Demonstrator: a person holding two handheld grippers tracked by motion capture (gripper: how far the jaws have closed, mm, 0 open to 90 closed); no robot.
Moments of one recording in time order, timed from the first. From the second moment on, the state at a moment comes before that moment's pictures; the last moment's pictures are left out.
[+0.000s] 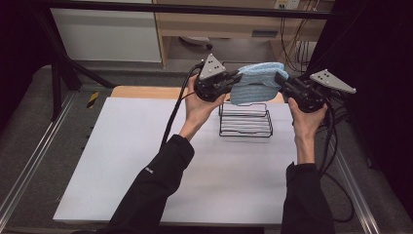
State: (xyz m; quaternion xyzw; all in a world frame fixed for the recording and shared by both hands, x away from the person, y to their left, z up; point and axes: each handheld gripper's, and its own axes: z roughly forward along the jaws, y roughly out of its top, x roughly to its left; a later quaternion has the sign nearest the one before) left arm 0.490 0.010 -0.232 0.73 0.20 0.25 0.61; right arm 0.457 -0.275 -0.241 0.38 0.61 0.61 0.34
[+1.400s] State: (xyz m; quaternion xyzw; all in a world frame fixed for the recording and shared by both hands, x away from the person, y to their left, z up) left arm 0.477 0.015 -0.221 0.76 0.24 0.15 0.59; right arm 0.448 -0.253 -0.237 0.40 0.68 0.55 0.27
